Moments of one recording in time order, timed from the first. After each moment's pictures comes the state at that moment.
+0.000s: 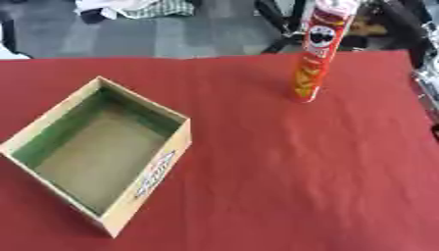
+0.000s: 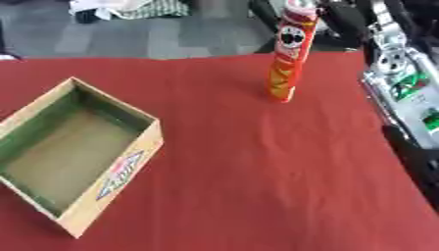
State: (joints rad) left arm -0.18 0.47 0.19 -1.98 0.12 0.05 0.53; right arm -0.53 -0.76 0.02 -1.84 -0.18 0.47 -0.34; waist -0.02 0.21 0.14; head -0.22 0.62
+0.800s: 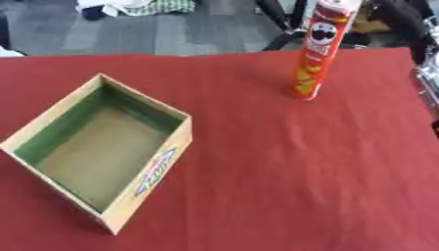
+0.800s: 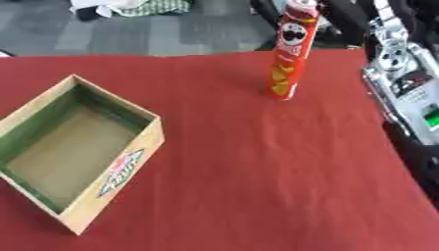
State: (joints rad) left arm -0.18 0.47 0.19 -1.98 0.12 0.05 0.53; right arm -0.55 -0.76 0.03 -1.84 -0.17 0.47 -0.33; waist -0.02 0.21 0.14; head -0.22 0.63
